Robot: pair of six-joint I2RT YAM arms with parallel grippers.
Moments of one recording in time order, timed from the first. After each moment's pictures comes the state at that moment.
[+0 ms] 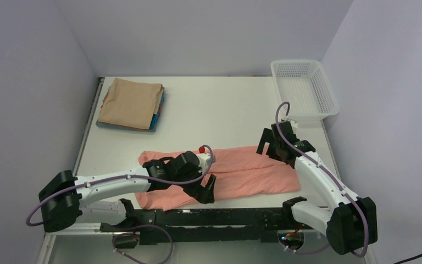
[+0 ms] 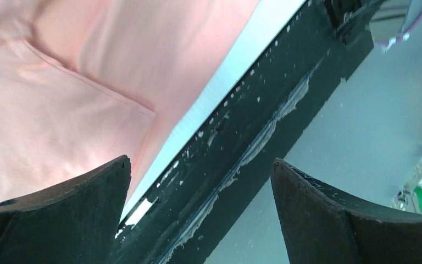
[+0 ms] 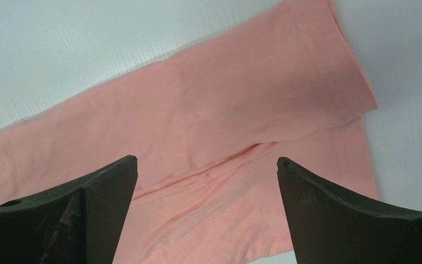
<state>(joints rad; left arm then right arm) -1.10 1.19 0.68 -0.34 0.25 -0.56 0.29 1.06 0.71 -0.62 0.23 0.57</state>
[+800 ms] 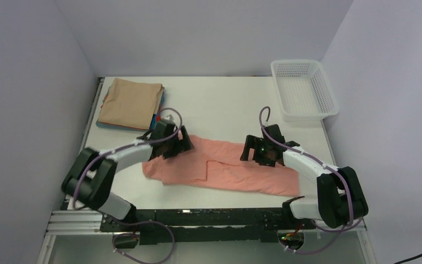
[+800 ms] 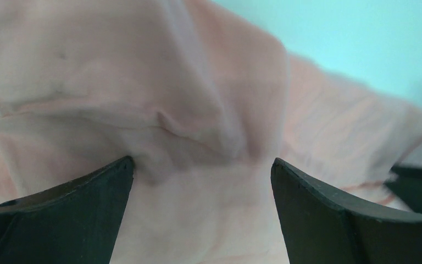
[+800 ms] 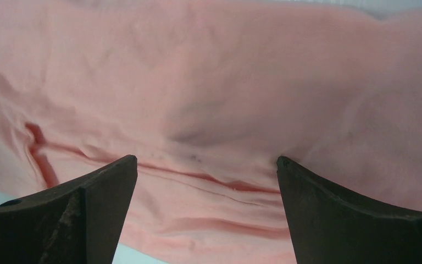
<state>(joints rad) -0.51 1.42 0.65 -0.10 0.04 -0.80 0.32 1.30 0.61 -0.34 -0.14 0.53</state>
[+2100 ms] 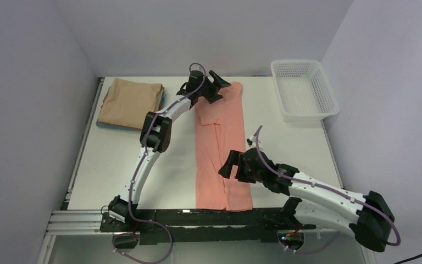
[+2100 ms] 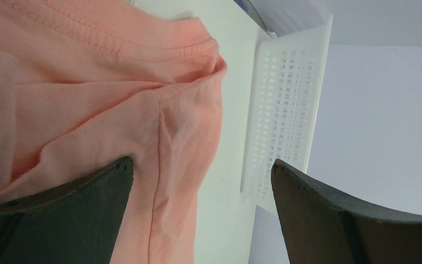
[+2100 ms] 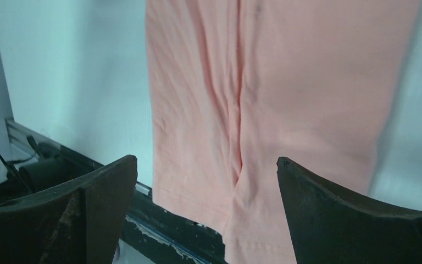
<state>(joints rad) -0.42 2.81 2.44 0.01 0.41 -1.20 0.91 0.98 0.53 -0.30 0.10 0.97</state>
